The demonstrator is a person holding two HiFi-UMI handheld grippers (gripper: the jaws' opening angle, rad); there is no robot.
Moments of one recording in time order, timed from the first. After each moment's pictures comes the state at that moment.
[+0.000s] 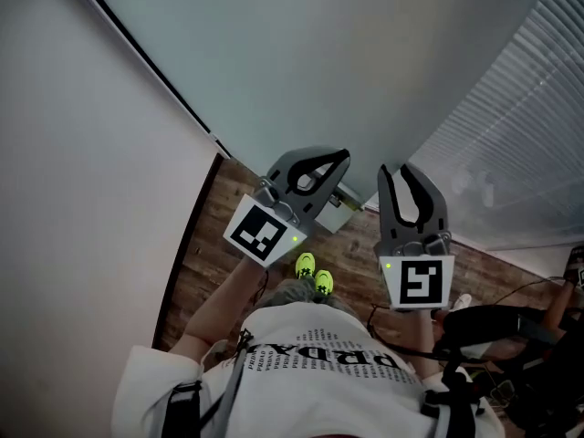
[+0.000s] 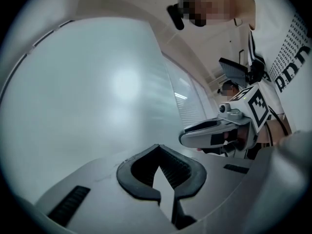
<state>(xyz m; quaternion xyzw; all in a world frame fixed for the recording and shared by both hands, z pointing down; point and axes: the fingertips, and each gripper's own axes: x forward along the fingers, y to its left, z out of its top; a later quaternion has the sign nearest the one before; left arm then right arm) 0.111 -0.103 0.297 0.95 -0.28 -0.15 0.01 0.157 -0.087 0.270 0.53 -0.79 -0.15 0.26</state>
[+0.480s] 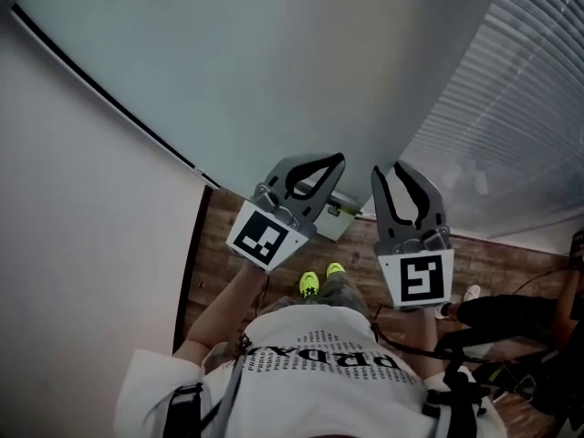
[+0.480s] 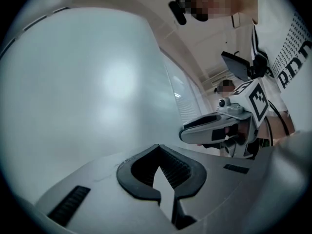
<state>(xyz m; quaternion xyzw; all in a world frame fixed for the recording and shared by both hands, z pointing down) 0.120 -0.106 0.303 0.95 -0.26 -0.14 0.00 0.158 -0.087 0.272 0.53 -0.78 -0.15 0.28</state>
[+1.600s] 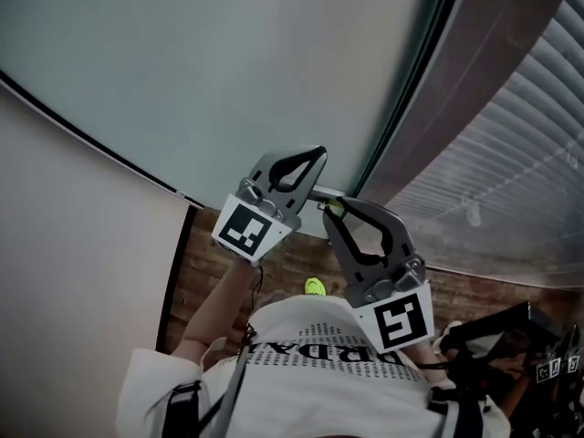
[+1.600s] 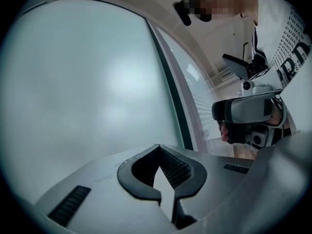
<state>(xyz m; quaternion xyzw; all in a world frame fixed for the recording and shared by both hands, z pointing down) 0.099 -0.149 0.301 0.92 -0.34 -0.17 -0.02 0.090 -0.059 0.270 0.36 -0.88 -0.19 0.25</state>
